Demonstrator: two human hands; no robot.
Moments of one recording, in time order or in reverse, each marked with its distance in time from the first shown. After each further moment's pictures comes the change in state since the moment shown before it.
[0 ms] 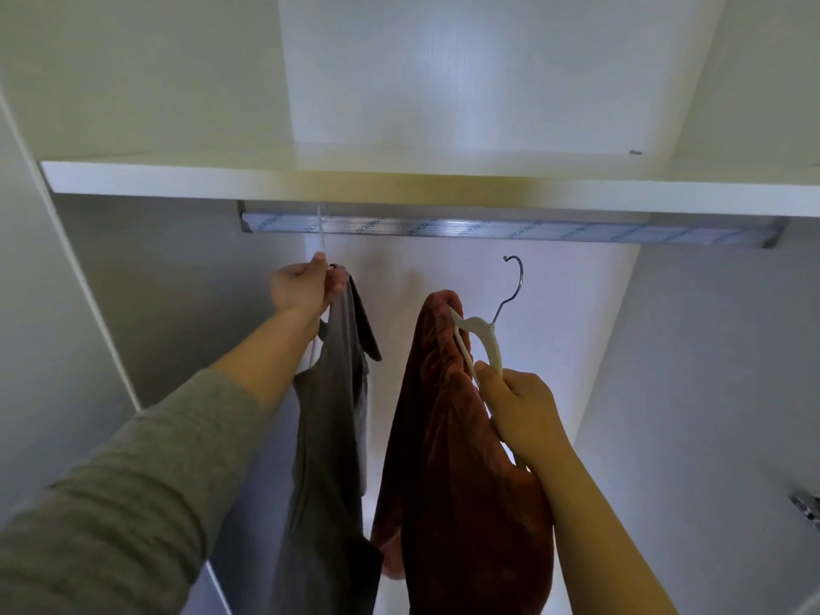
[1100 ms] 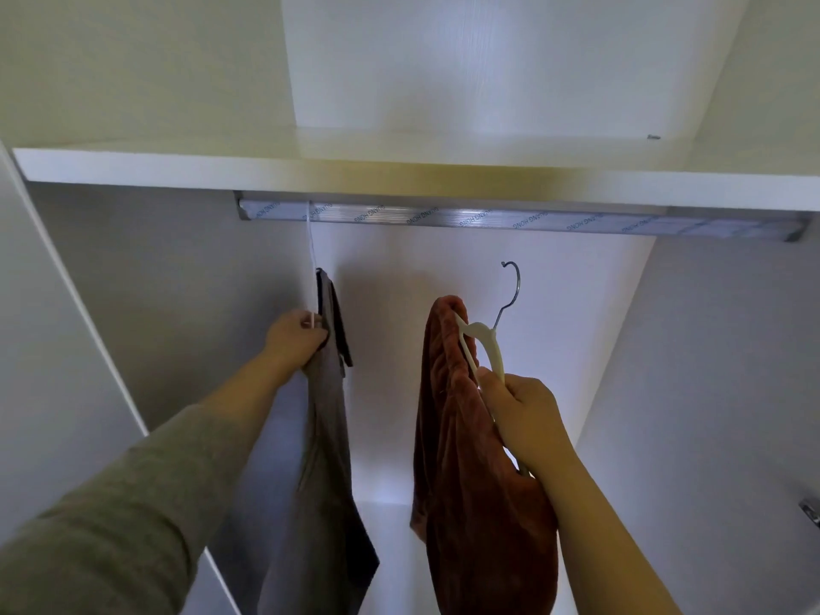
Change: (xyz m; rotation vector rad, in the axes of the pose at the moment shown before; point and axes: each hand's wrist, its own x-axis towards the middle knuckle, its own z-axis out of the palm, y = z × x) left_hand 0.009 -0.063 -0.050 0.872 -0.192 0.057; right_hand 0.009 0.028 -0.002 0.005 -0.052 -0.003
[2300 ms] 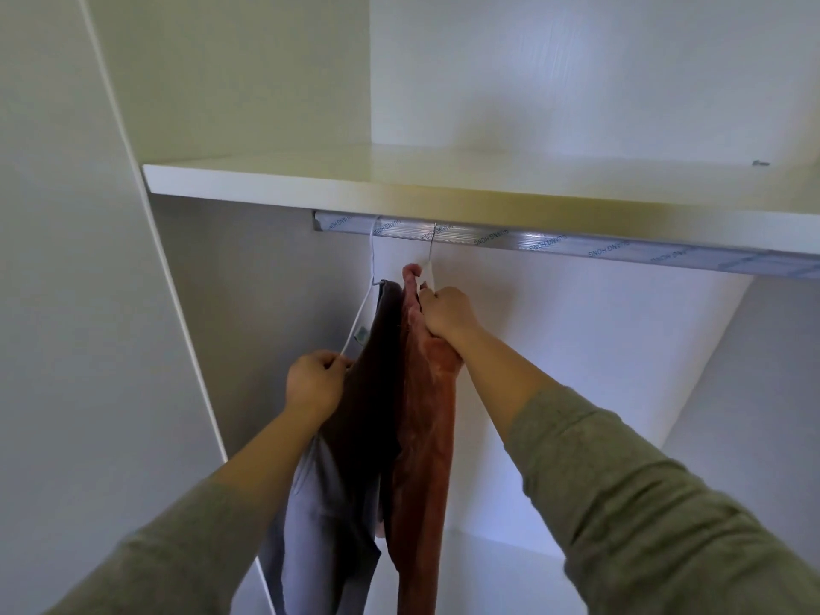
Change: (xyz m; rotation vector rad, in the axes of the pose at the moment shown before) left_hand -0.053 -0.022 -0.019 0.028 0.282 -0.039; right_hand 0.129 -0.128 0.124 -0.173 -0.254 -0.084
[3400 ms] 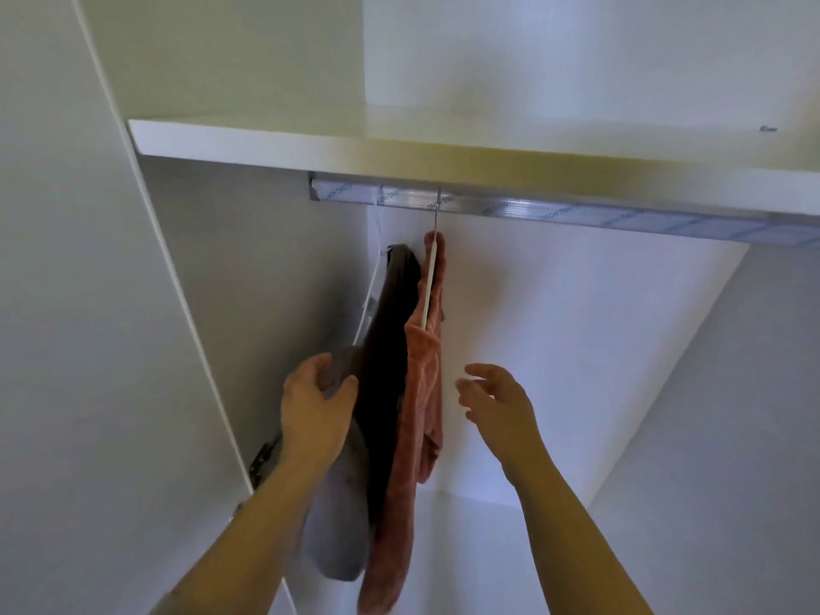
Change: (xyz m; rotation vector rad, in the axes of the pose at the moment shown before) left_hand -0.060 -0.026 -0.010 -0.264 0.053 -0.001; right_hand -0.154 0.069 0.004 0.440 0.045 0.199
